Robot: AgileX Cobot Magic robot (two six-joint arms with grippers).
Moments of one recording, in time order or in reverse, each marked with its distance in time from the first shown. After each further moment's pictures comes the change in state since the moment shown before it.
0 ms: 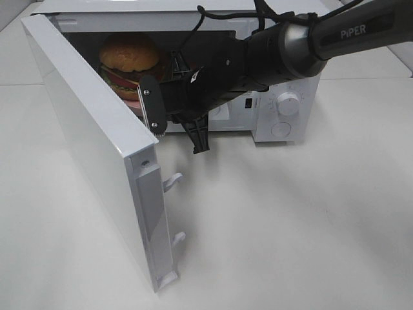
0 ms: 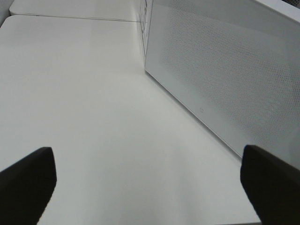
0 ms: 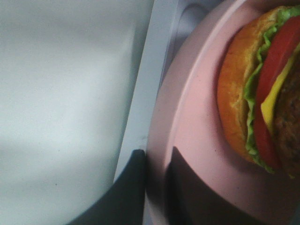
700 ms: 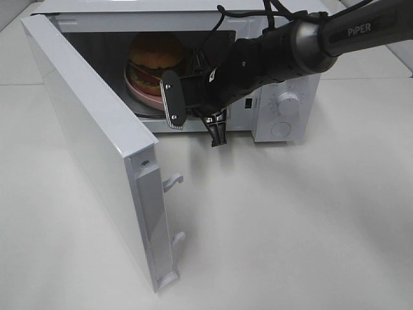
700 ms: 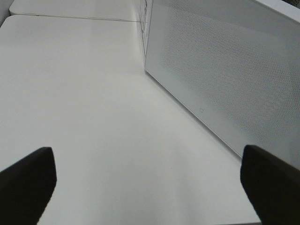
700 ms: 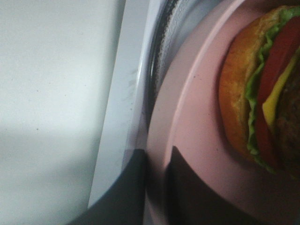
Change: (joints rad) left arm 0.000 0.000 0.000 0.000 0.000 0.000; right arm -0.068 0.025 -0.022 -0.204 0.011 0.196
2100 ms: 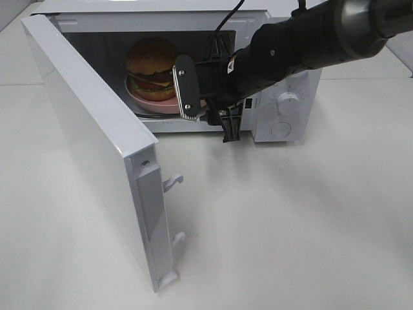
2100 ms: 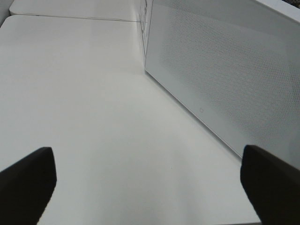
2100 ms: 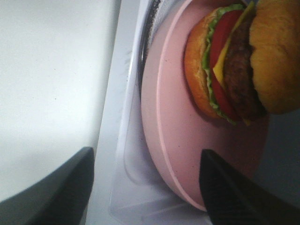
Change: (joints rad) left arm 0.000 0.000 0.000 0.000 0.000 0.000; right arm -0.001 -0.194 0.192 -0.103 -0.024 0.207
